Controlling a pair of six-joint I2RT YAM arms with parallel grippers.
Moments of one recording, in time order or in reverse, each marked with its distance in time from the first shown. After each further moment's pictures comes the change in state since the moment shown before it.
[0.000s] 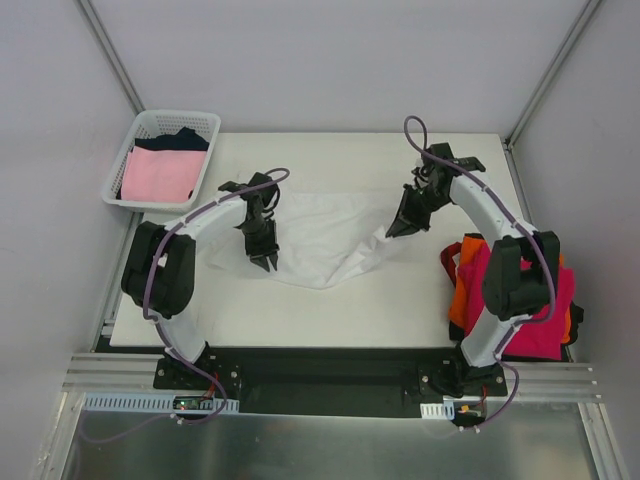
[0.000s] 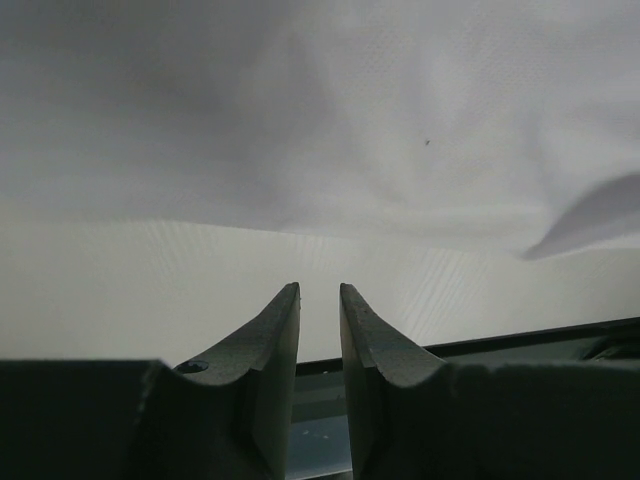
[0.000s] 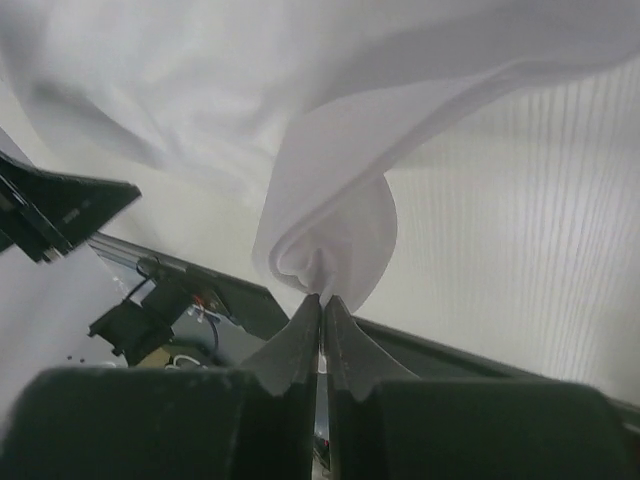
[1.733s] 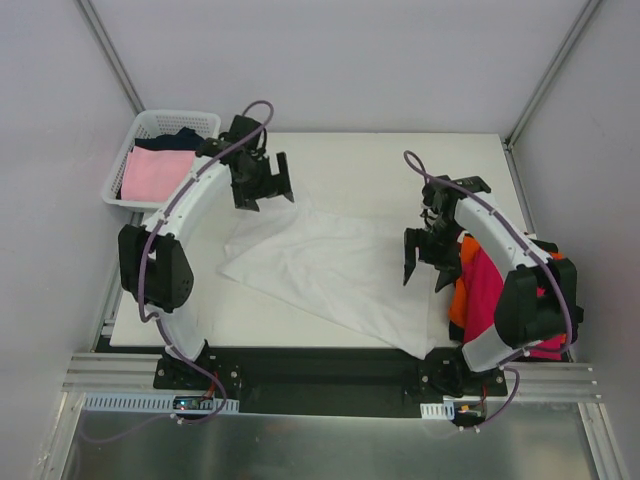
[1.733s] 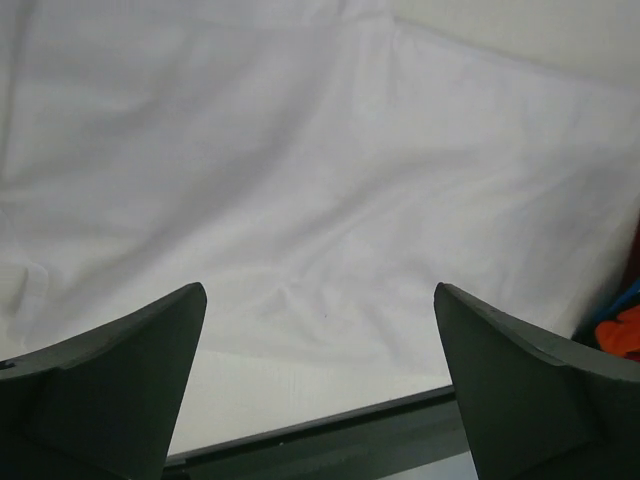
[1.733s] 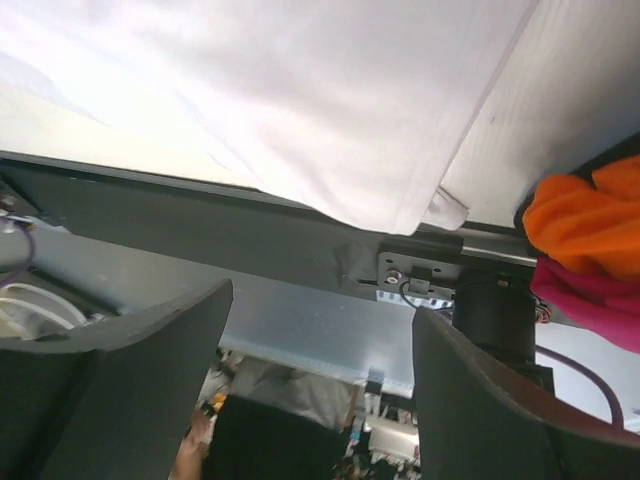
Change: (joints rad) left arm 0.049 0.029 0.393 -0.008 -0.032 0.030; right arm 0.075 -0.253 -0.232 -0.378 0.281 -0.148
